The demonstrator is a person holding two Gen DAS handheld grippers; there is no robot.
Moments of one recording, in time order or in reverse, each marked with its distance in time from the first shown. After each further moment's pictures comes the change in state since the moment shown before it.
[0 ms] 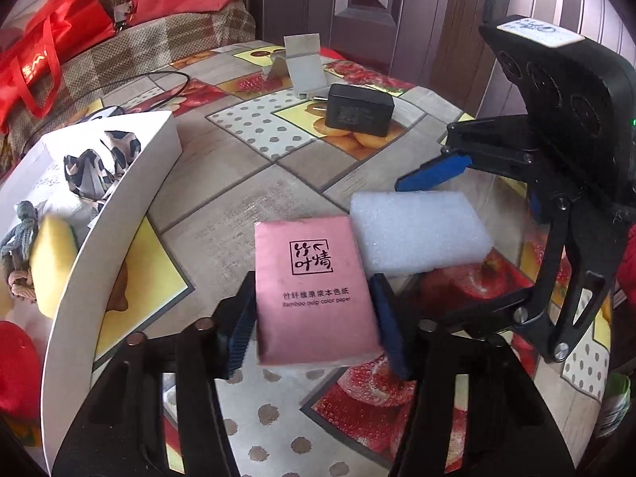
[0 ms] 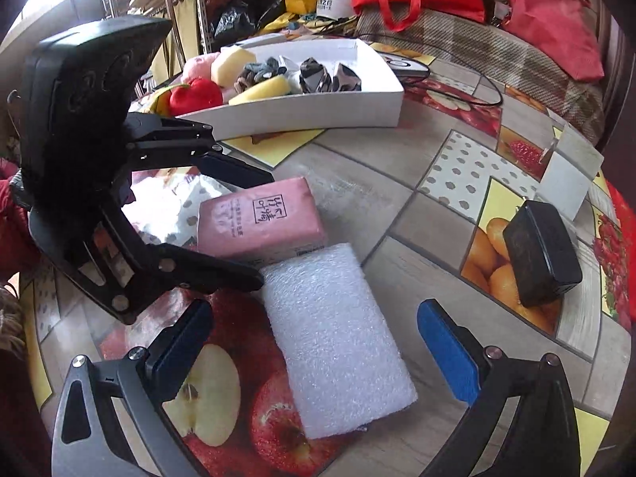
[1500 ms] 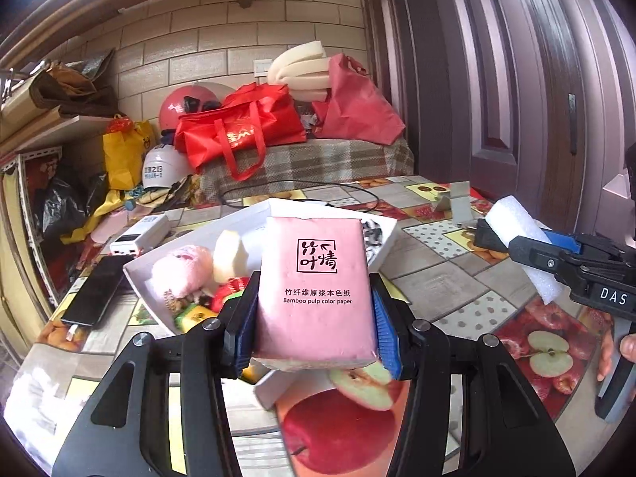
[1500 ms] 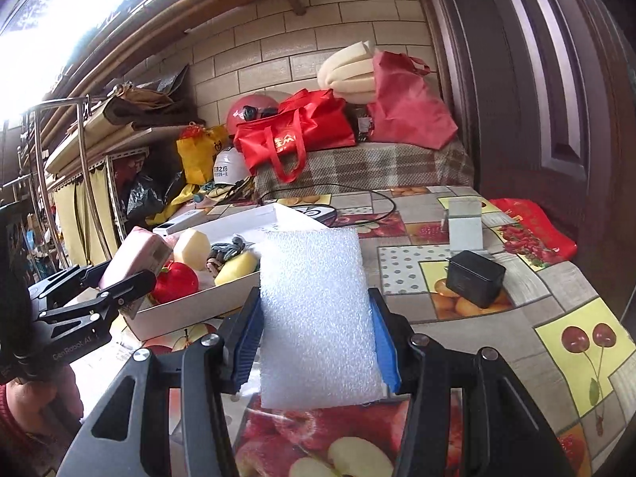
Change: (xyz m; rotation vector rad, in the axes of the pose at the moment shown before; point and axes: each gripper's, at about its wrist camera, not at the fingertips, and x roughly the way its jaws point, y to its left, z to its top) left arm -0.150 0.053 -0.103 -0.234 -0.510 0.494; right arm -0.057 0.084 0.000 0.374 -0.620 -0.358
